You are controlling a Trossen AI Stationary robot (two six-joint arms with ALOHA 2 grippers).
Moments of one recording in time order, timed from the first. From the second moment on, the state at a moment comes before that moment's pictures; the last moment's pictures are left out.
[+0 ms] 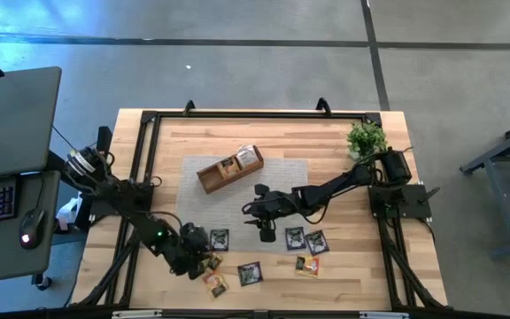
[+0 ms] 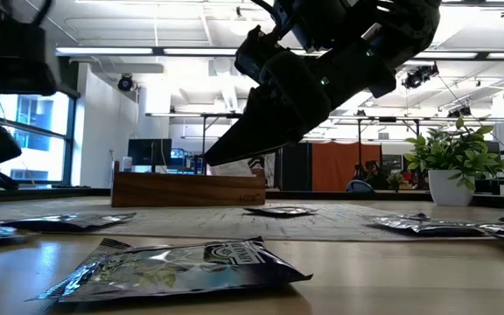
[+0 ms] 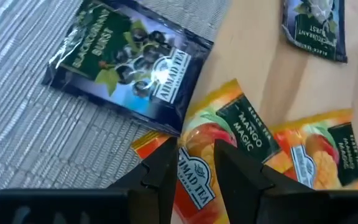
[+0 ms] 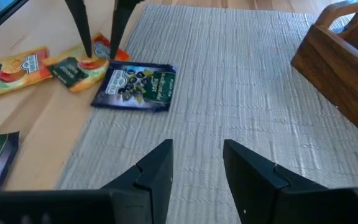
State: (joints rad) left arm -0.76 1.59 0.66 -0.11 -0.34 -1.12; right arm 0.16 1.95 1.01 0.40 0.02 0.04
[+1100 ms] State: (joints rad) left arm -0.64 1.71 0.87 -0.33 -0.12 -1.11; right arm 0.33 2.16 1.30 0.32 -0.08 -0.37
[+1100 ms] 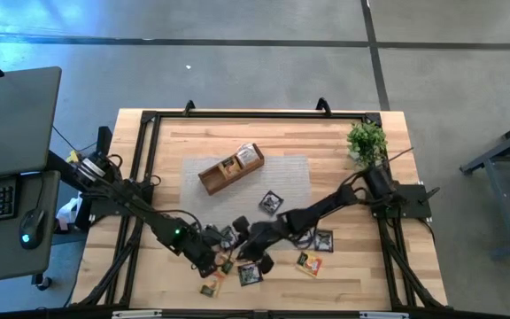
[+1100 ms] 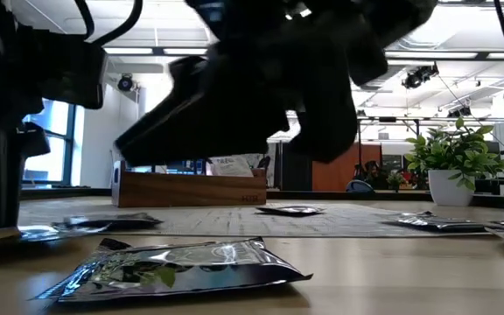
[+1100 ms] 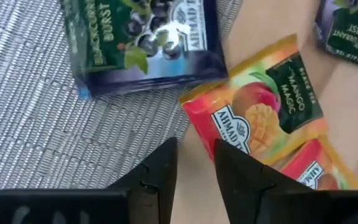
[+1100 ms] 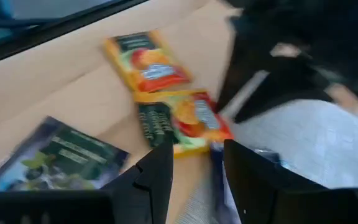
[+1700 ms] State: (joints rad) left arm -0.66 1.73 0.86 -0.29 -0.15 -1.24; right arm 0.38 2.23 1.44 0.08 -0.04 -0.61
